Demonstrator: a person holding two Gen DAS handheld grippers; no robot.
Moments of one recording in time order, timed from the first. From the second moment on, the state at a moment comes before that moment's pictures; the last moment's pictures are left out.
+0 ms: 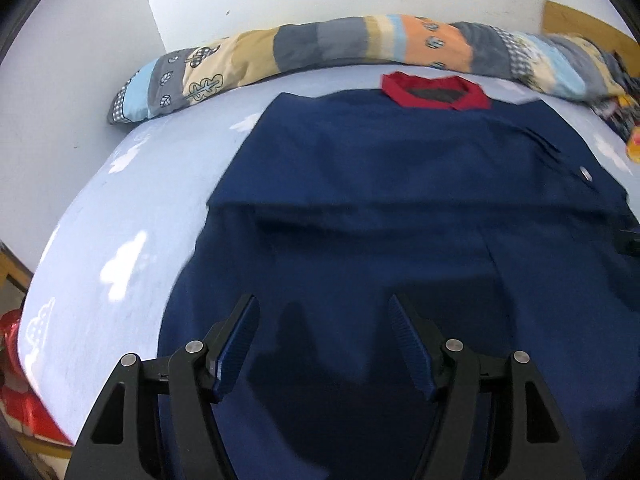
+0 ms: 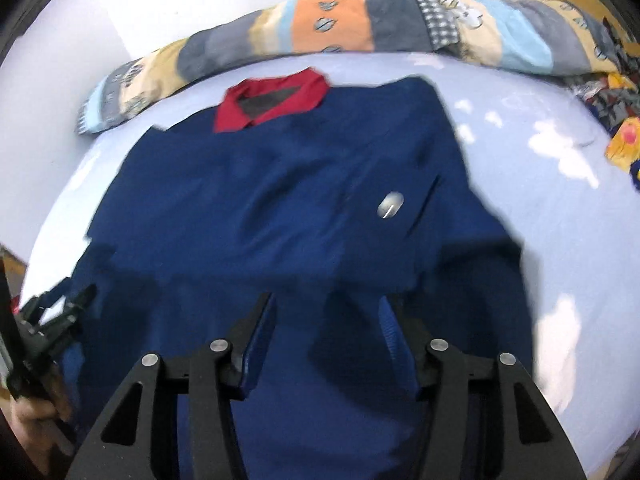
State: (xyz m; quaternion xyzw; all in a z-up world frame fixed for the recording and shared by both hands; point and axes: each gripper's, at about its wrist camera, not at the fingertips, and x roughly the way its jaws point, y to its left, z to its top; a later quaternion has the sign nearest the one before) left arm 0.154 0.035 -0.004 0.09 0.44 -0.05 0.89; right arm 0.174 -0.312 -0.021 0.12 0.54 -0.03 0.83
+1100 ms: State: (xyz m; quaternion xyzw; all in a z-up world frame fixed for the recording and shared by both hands) left arm 0.071 0.035 -0.038 0.09 0.40 -0.04 0.91; right arm 0.058 -0.240 -0.064 0.00 0.54 -0.06 0.84
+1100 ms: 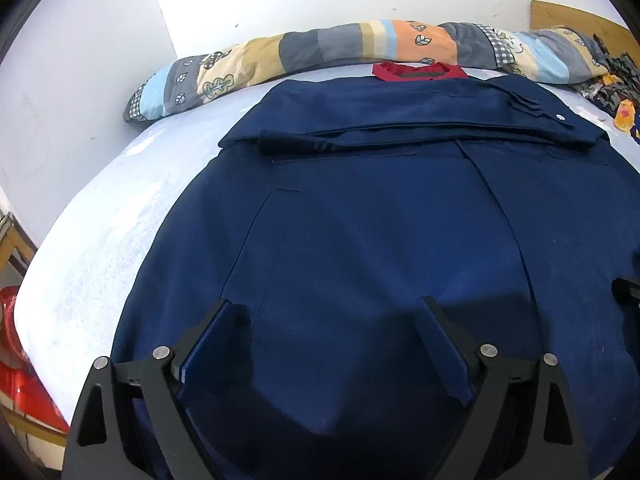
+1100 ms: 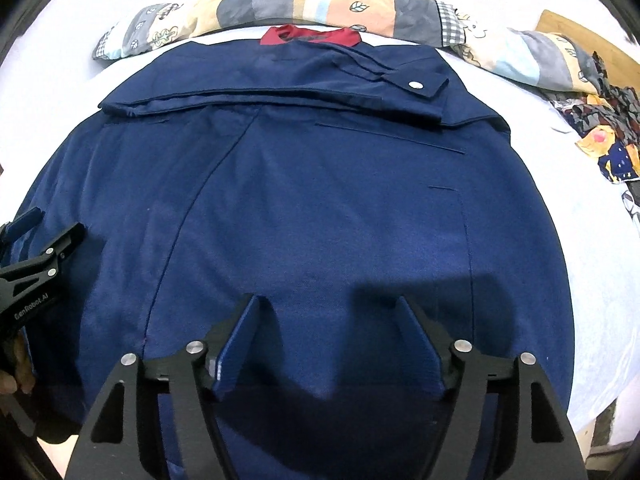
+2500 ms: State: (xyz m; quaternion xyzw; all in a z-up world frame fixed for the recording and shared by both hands) left arm 0.072 0.237 -0.005 -0.16 0.53 -0.04 0.83; right arm -0.044 -0.377 -0.008 0.27 0.48 -0.16 0.82
